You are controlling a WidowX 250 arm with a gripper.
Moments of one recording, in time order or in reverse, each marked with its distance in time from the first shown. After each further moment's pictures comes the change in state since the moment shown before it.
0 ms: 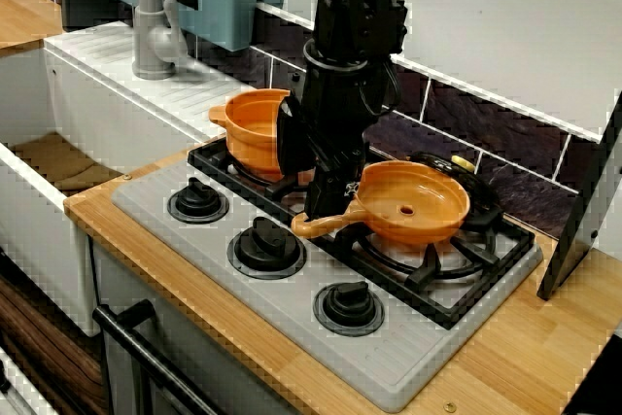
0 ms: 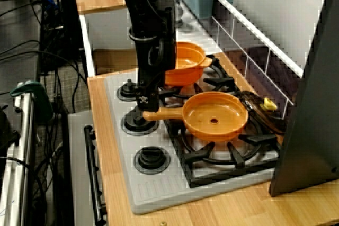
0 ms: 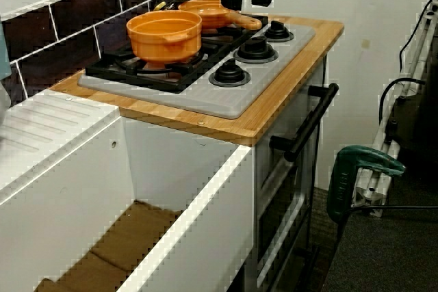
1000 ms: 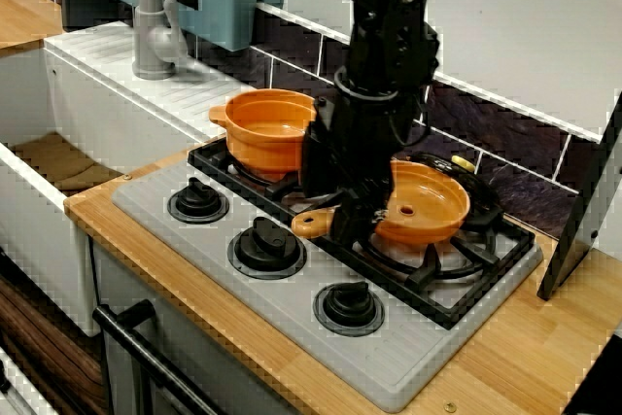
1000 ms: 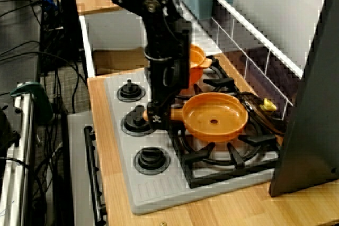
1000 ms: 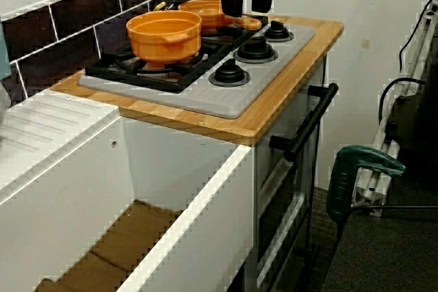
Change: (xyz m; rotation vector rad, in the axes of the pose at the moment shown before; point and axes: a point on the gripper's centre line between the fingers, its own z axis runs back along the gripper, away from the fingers) arm 0.018 -0.016 -0.017 -0.013 0.031 0.004
